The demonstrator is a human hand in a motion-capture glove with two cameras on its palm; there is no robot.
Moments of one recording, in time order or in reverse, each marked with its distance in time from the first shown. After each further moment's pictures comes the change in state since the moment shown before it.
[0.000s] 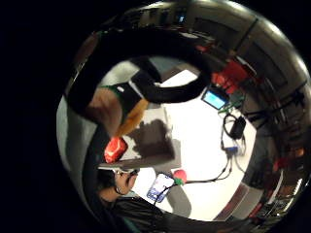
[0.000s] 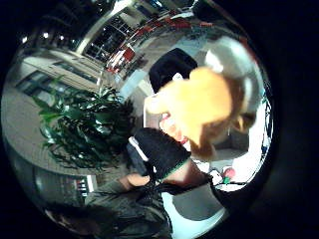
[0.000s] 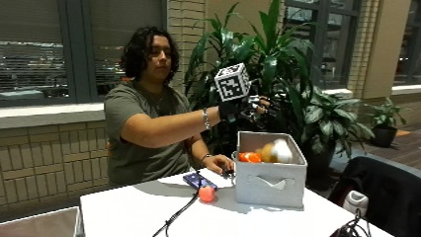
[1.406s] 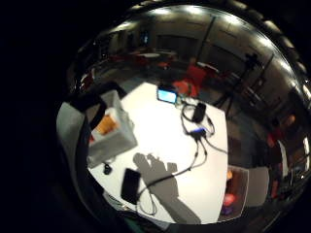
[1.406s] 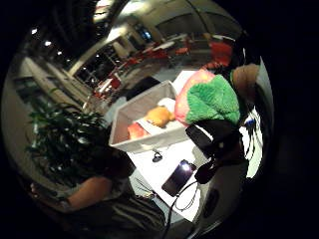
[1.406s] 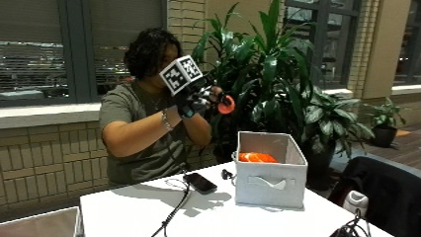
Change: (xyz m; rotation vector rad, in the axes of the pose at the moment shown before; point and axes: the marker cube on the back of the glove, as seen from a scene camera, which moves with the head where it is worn) arm 0.045 0.122 -0.071 0.297 0.081 0.206
